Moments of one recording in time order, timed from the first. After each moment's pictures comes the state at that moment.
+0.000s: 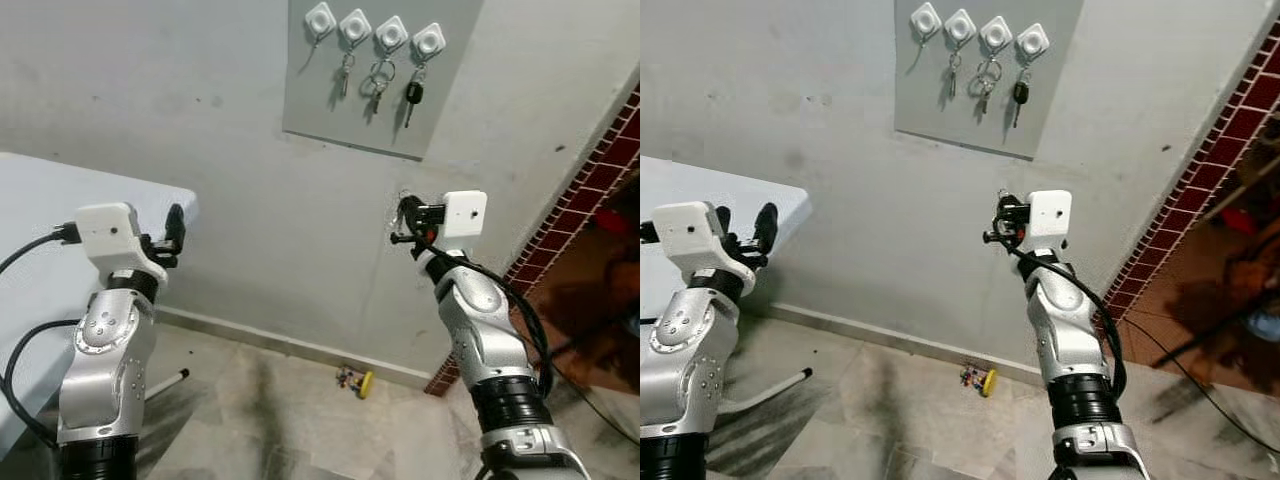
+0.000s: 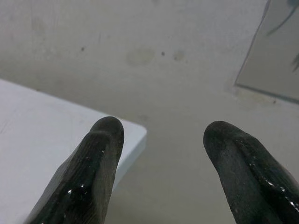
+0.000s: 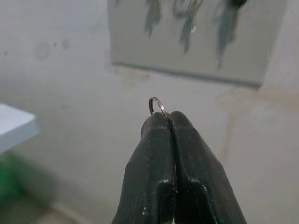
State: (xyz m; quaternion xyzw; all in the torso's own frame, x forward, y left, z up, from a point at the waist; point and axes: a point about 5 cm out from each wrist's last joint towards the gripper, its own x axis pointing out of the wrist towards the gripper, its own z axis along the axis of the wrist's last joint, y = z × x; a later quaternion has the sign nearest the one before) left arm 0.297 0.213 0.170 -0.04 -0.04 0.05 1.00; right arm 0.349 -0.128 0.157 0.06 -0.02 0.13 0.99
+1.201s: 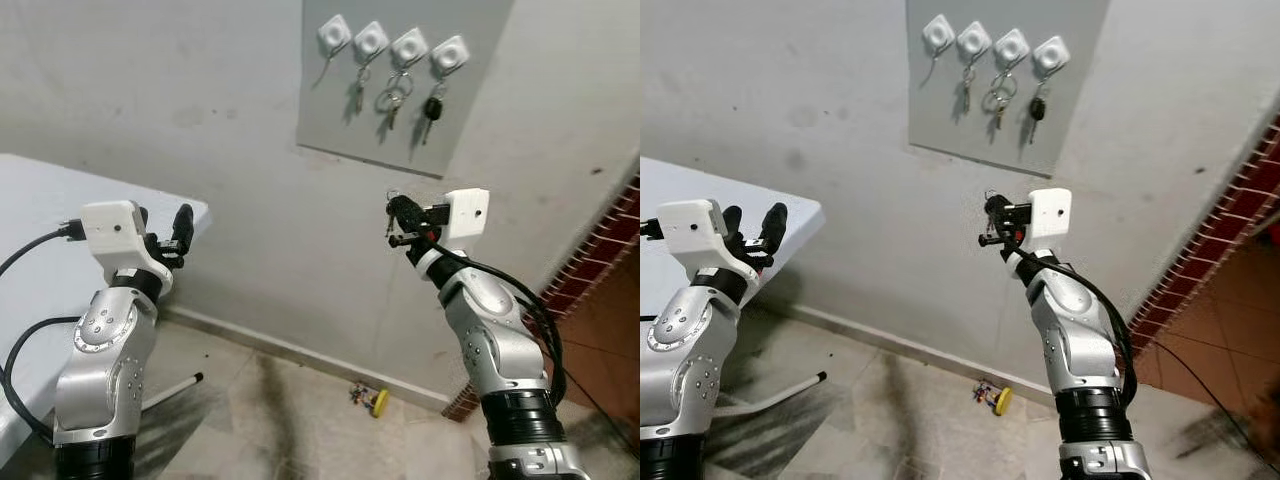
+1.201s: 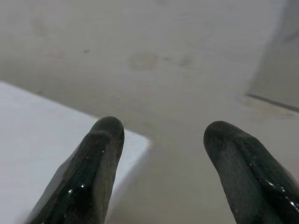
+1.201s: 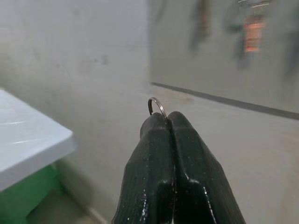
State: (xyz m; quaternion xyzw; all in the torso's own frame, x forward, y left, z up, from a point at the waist) left arm 0.296 0.206 0.174 -0.06 -0.04 0.01 1.00; right arm 0.337 -0.132 0.168 0.07 -0.05 0.18 0.98
